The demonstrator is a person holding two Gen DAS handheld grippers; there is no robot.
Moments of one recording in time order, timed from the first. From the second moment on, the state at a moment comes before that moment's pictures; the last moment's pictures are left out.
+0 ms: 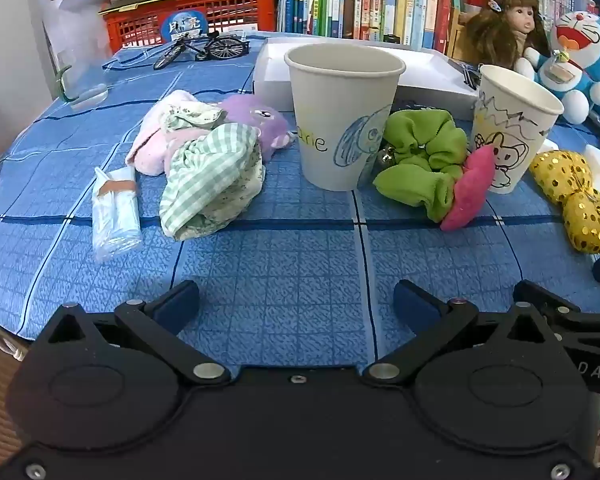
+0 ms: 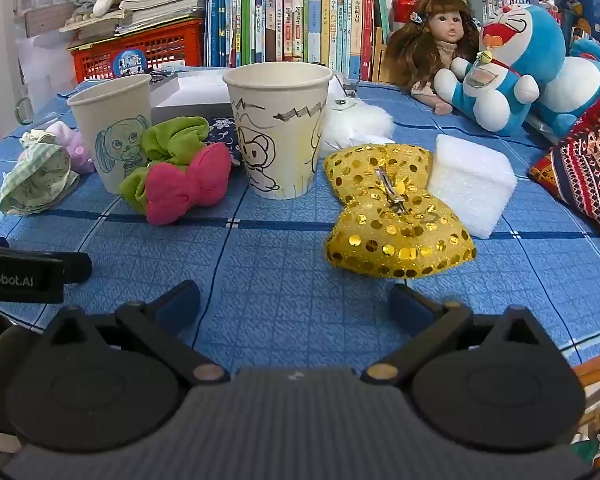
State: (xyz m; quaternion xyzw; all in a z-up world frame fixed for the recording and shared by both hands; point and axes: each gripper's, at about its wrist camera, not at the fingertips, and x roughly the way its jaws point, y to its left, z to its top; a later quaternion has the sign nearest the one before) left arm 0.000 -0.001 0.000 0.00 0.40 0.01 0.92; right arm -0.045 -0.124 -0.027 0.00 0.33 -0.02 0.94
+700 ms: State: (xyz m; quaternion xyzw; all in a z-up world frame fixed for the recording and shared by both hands) left arm 0.001 -0.001 -0.003 0.01 0.40 -0.01 0.92; right arm -0.045 -0.124 -0.027 0.00 0.33 -0.02 0.94
